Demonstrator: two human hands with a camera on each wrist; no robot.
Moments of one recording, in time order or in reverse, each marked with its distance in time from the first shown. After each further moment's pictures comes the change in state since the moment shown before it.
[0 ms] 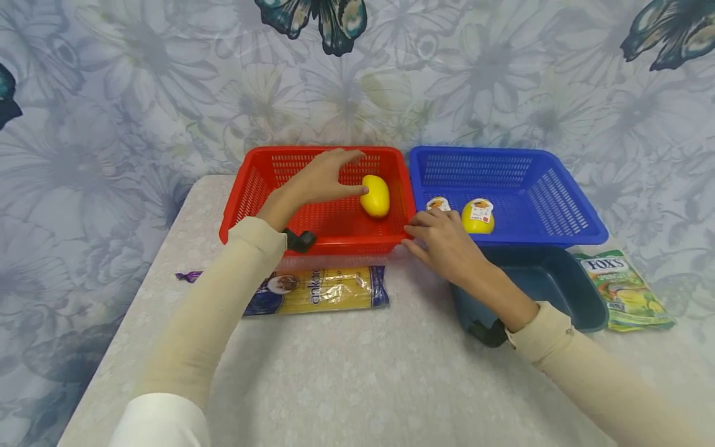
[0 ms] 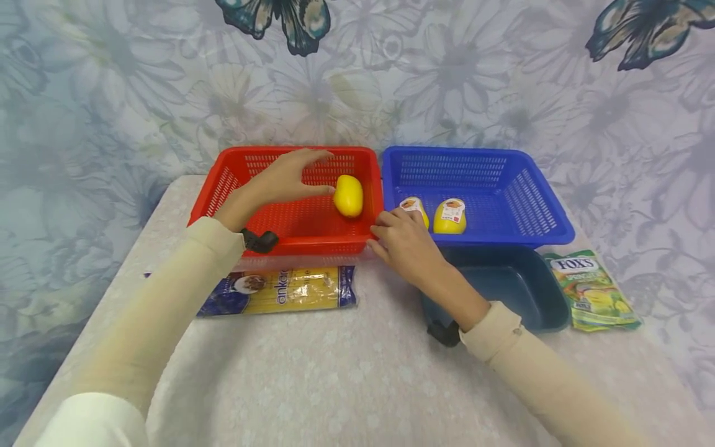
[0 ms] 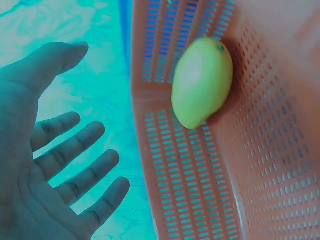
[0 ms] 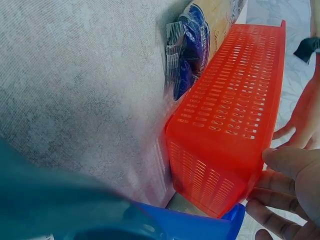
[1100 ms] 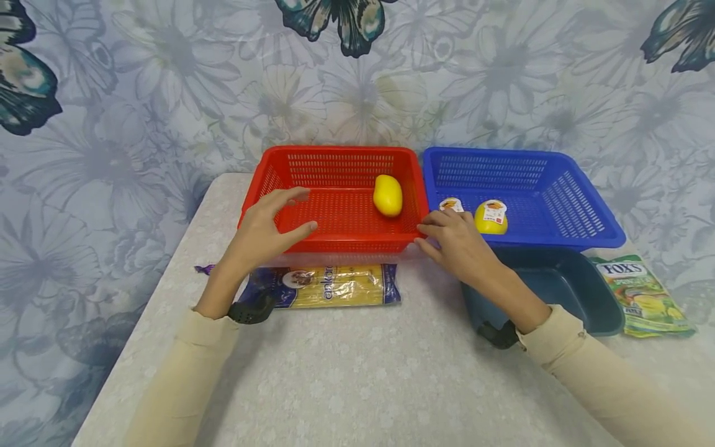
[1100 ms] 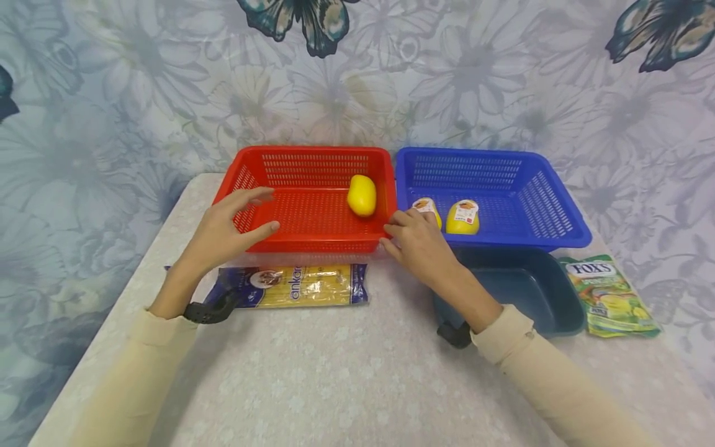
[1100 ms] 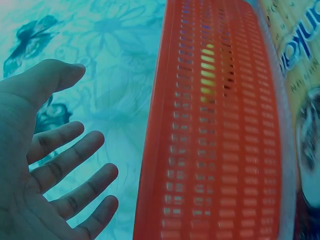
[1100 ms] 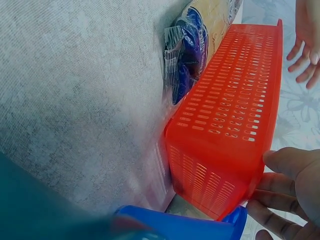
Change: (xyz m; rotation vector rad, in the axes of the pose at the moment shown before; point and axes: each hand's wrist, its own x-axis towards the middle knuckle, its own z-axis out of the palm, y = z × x) left_hand -0.150 -0.027 0.020 -0.142 0.431 -0.062; right_hand -0.002 -0.003 0.003 0.034 0.025 0.026
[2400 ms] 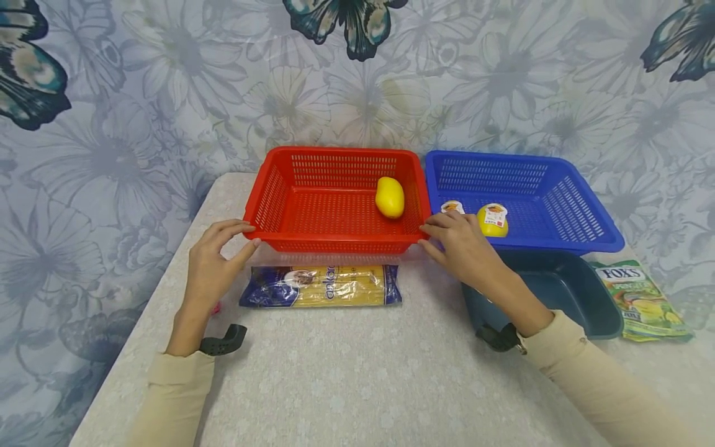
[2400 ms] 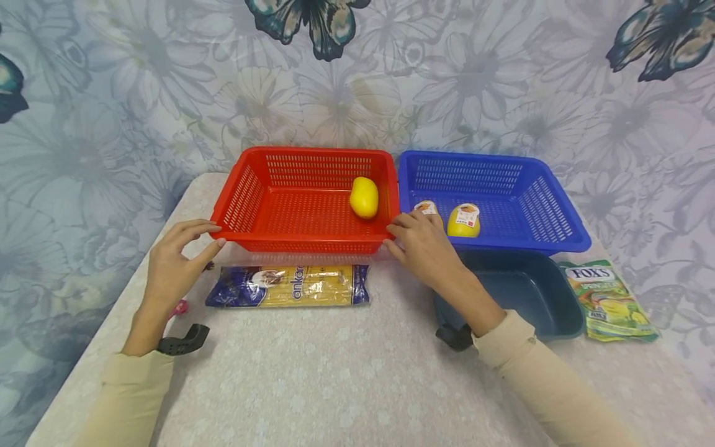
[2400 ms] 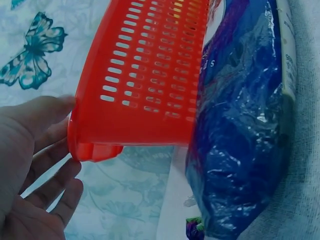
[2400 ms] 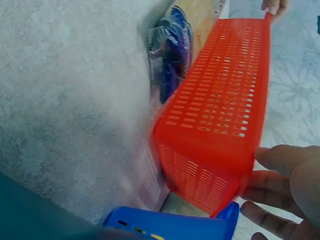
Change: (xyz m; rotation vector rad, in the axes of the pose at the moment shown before) left_hand -0.076 -0.062 -0.011 0.049 0.390 -0.075; right_hand -0.002 -0.002 -0.004 -0.002 -0.003 0.007
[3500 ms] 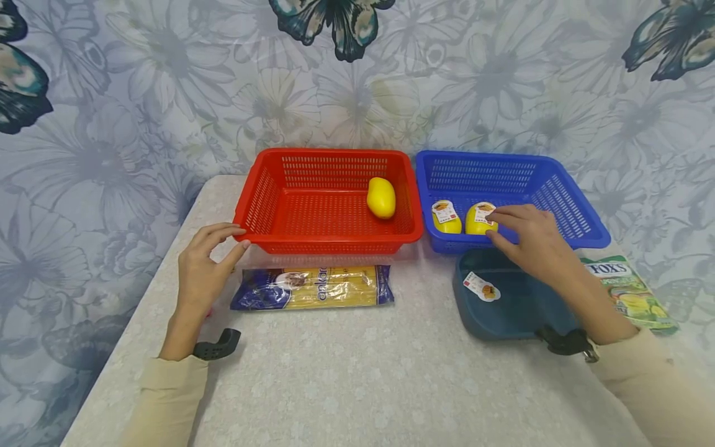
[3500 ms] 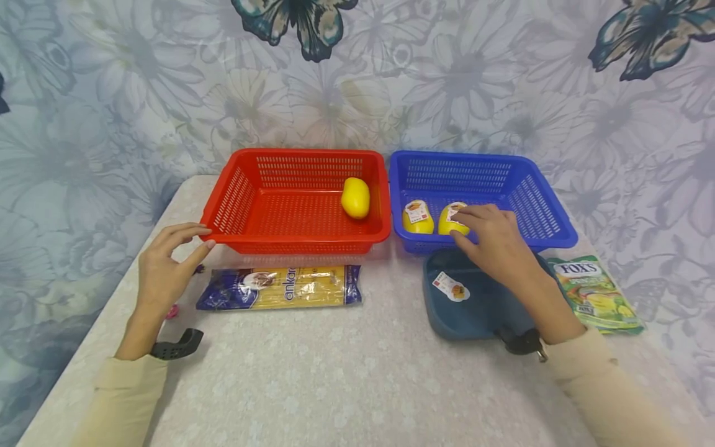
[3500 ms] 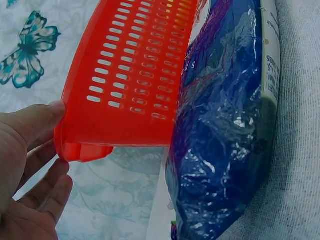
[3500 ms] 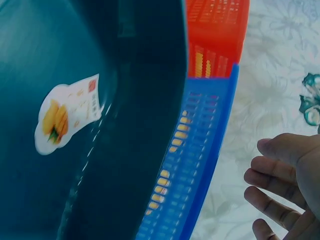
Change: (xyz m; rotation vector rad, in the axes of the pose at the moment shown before) left_hand -0.003 -0.004 0.007 -0.017 0.067 -0.006; right_hand -0.062 0.074 -0.057 0.021 0.058 0.131
